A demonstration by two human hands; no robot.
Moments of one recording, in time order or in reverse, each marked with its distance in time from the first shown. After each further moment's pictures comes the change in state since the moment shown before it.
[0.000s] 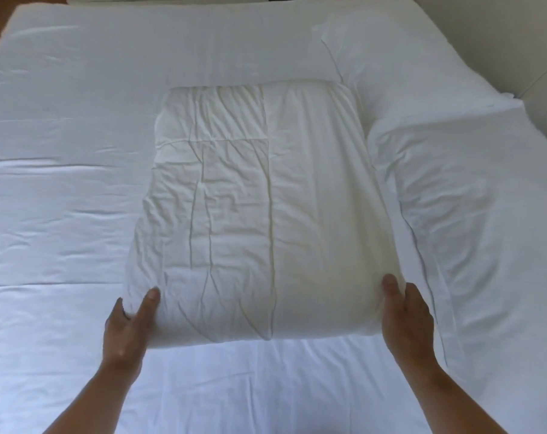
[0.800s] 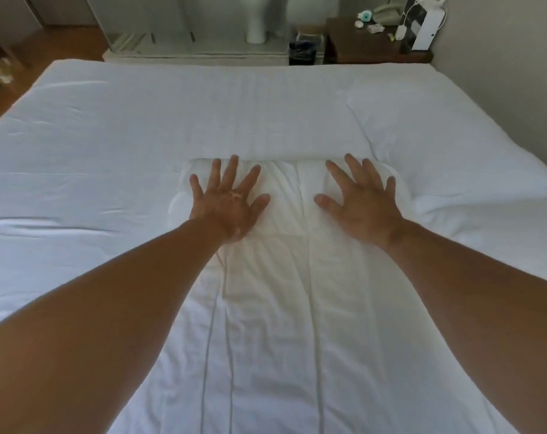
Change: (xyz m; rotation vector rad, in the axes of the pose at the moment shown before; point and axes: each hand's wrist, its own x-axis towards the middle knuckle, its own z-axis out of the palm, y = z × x) left_hand 0.205 0.289 0.179 1.197 -0.118 0.820; right_hand 0.254 -0.272 0.113 -0.767 -0.176 -0.705
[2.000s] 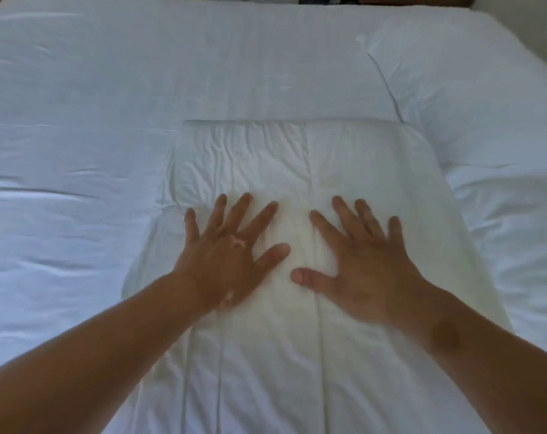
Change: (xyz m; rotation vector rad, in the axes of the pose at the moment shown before) left_hand -0.067 0.001 0.075 -0.088 -0.179 0.077; right_hand -0.067 -0.034 0.068 -0.071 -0.288 -0.077
